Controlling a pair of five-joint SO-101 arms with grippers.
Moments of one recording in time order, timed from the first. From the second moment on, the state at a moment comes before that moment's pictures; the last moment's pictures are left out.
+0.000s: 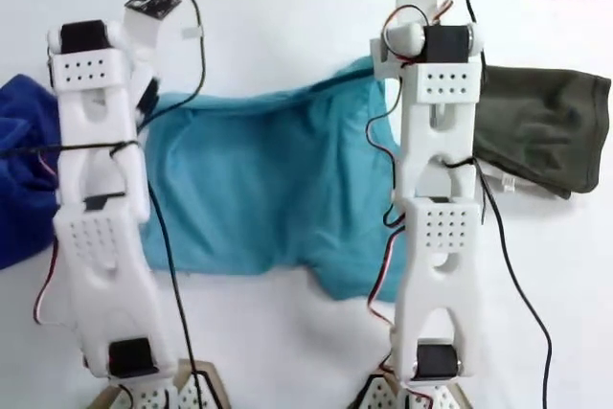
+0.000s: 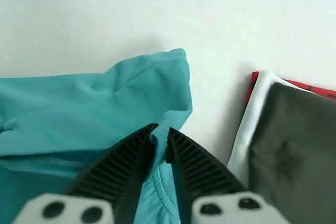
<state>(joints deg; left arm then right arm) -16.6 40.0 -52.0 101.4 -29.7 -5.3 54.2 -88.6 100.0 10.4</state>
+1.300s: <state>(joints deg) -24.4 -12.6 25.3 88.7 -40.0 -5.1 -31.4 28.0 84.5 24.5</state>
